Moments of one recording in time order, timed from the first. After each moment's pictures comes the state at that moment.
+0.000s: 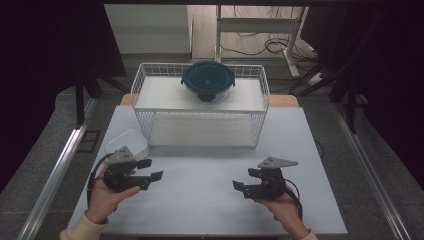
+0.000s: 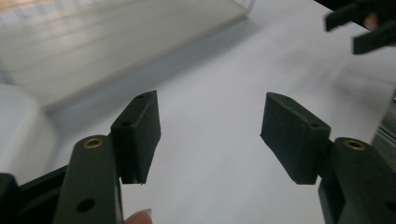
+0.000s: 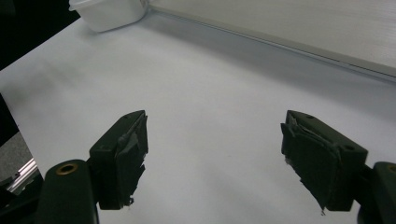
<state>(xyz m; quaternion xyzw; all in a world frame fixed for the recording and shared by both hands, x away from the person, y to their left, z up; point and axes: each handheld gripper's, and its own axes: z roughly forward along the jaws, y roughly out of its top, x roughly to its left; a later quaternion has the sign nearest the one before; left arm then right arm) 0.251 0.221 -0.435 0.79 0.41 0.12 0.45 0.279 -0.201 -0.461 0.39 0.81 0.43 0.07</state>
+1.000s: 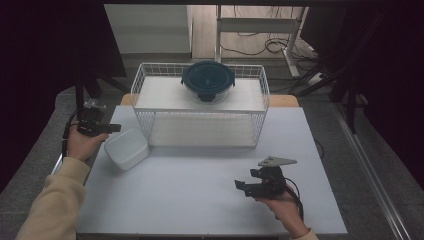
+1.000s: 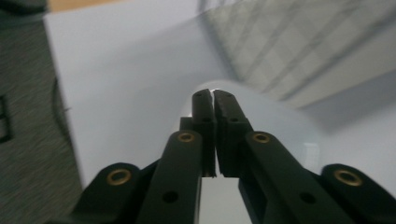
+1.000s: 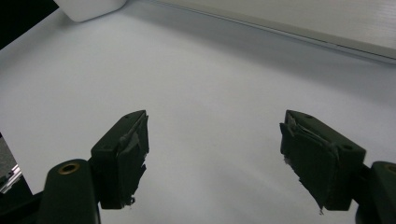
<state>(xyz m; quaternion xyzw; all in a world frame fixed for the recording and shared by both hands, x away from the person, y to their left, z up) 0.397 0.341 -0.452 0.75 0.57 0.13 0.30 0.286 -0.204 -0.469 0.41 0.81 0.41 0.07</state>
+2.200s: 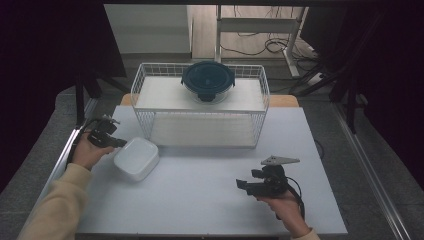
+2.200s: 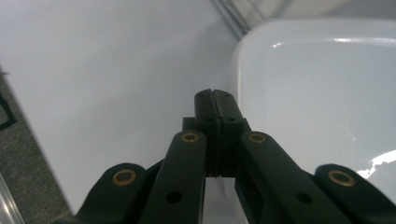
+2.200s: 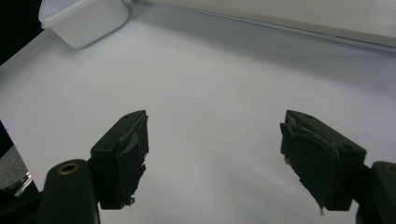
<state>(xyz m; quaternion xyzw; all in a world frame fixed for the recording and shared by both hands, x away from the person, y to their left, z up) 0.380 0.312 -0.479 0.83 0.50 0.09 0.23 0.289 -0.209 -0.470 0.42 0.80 0.42 0.05</state>
